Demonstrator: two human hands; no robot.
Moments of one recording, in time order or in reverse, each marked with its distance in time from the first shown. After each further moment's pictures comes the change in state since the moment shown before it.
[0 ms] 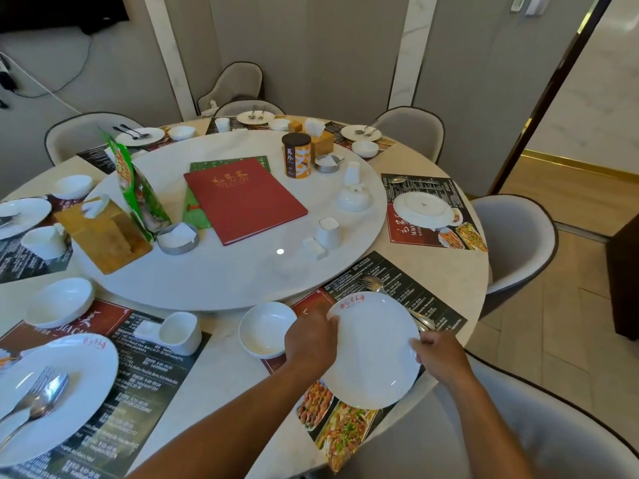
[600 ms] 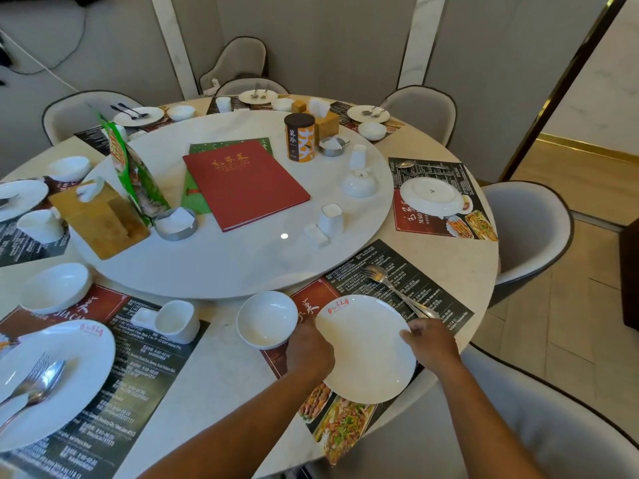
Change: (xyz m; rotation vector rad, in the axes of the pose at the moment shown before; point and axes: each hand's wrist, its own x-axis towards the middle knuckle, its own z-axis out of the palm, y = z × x) left_hand -0.008 -0.016 0.031 -0.188 -0.126 -0.272; right_hand 0.037 0.009 0.024 -0.217 -0.017 -0.040
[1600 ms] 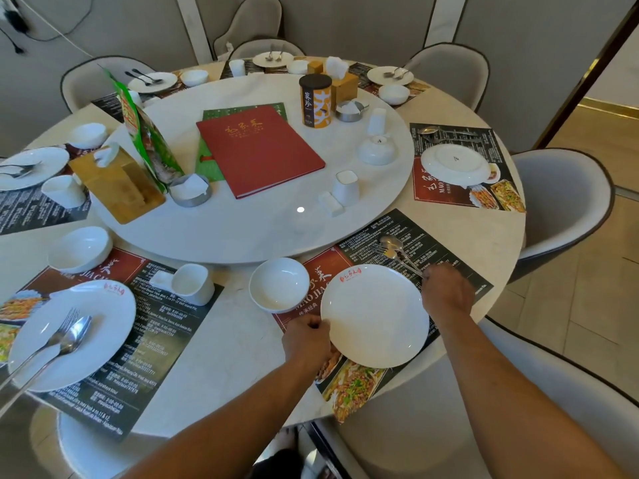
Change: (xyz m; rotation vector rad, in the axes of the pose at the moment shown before) left_hand -0.026 -0.042 0.011 -0.500 0.073 -0.285; right_hand 0.028 -0.025 0.000 -0.459 0.334 -0.060
